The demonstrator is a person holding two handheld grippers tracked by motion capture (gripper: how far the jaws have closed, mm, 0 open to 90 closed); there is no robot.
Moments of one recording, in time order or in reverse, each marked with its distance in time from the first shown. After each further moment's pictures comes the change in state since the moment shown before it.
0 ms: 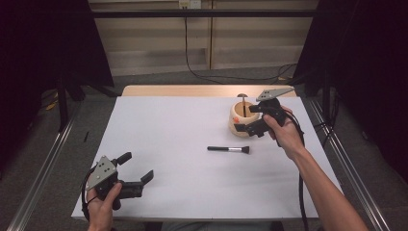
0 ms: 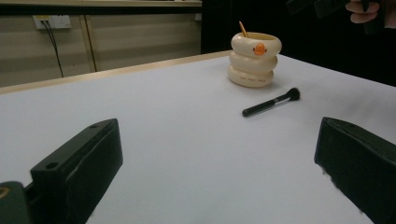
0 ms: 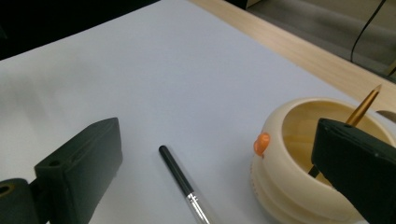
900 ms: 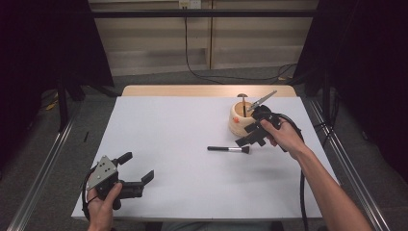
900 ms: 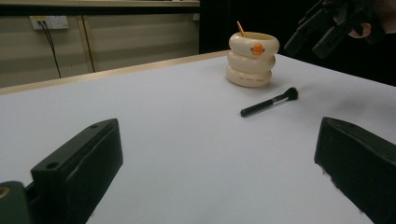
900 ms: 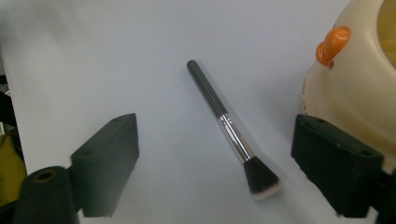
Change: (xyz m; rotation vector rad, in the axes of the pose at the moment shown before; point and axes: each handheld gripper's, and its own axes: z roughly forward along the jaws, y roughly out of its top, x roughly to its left) left arm -0.001 0.000 0.001 0.006 -0.008 0.008; right arm -0.013 -0.018 0.027 0.363 0.180 0.060
